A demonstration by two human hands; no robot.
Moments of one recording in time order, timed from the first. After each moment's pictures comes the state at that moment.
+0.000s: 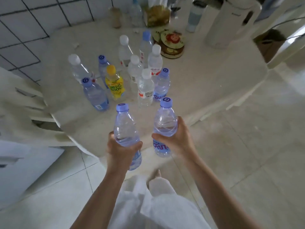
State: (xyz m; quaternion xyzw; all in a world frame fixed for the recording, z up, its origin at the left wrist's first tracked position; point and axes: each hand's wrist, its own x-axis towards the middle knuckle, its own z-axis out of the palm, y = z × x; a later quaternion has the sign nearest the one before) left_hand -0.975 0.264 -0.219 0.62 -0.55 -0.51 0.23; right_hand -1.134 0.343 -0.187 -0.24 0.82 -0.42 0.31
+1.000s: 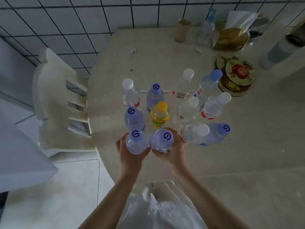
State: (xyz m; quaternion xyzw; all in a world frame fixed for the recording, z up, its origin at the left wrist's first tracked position) left_hand -0.996 0.137 -0.256 0.68 -0.51 -0.37 0.38; right_hand -1.133 0.154 -0.273 -0.47 0.69 -0.44 0.32
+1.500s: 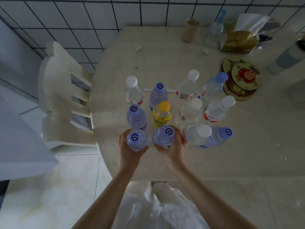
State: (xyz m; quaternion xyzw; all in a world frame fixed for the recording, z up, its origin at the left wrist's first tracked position) left_hand -0.985 0.131 -0.293 0.67 -0.56 -0.34 0.35; right_hand -1.136 0.146 -0.282 -0.48 0.72 -0.42 0.27
